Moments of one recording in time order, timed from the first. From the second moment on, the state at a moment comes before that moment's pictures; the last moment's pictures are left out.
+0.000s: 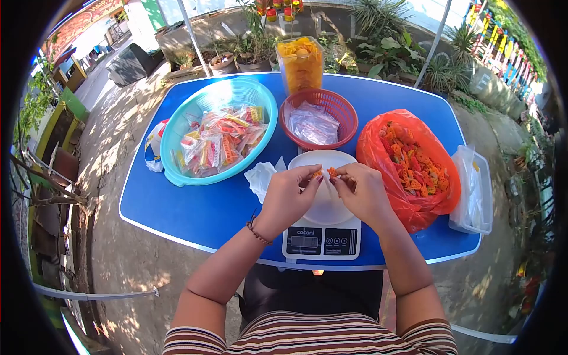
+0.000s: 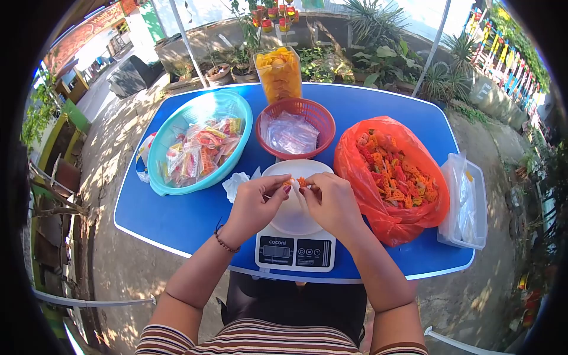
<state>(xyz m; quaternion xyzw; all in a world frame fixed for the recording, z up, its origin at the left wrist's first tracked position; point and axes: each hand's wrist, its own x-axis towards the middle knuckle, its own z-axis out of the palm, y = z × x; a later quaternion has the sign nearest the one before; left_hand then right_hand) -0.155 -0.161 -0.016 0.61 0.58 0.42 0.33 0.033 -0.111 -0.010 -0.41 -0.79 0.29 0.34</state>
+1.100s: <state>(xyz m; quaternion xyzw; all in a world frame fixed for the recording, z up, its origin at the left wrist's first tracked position) 0.008 -0.032 0.010 0.93 0.35 0.09 0.11 0.214 -0.076 -0.020 -0.49 -0.80 0.14 0.32</state>
